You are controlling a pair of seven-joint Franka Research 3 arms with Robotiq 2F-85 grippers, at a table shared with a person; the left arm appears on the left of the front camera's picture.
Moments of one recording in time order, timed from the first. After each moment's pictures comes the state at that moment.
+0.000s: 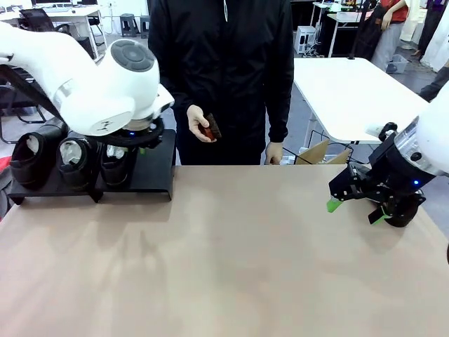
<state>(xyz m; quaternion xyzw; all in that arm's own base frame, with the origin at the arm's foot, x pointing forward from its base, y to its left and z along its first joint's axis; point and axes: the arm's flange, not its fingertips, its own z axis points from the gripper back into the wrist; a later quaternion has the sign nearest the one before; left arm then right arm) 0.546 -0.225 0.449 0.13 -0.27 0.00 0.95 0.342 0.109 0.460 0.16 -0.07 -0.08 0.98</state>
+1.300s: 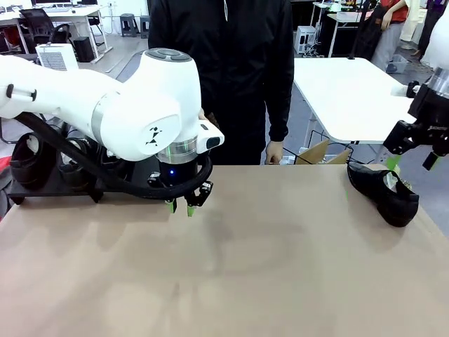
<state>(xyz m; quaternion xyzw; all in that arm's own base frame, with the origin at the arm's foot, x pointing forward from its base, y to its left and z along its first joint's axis) 0.430 -0.324 0.428 0.02 -0.05 -0.13 0.99 0.478 -0.017 0.503 0.06 0.02 0.02 1.00</state>
